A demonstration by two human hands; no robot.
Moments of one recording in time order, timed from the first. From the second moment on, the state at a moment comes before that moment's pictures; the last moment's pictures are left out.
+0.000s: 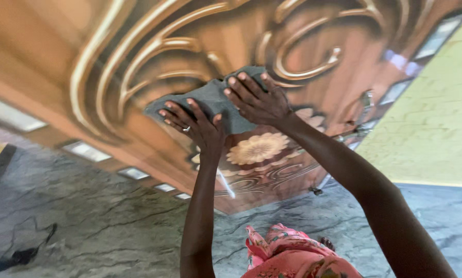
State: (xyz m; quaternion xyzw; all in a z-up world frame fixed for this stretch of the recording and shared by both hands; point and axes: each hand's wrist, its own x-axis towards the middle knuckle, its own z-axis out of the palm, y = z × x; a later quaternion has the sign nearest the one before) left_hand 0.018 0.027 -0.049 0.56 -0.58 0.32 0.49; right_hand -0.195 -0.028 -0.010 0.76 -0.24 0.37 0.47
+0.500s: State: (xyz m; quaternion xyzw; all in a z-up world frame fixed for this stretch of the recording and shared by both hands) left_hand -0.304 -0.066 -0.074 0.48 -0.66 0.36 0.45; right_hand -0.540 -0.130 -0.060 0.75 -0.30 0.38 0.45
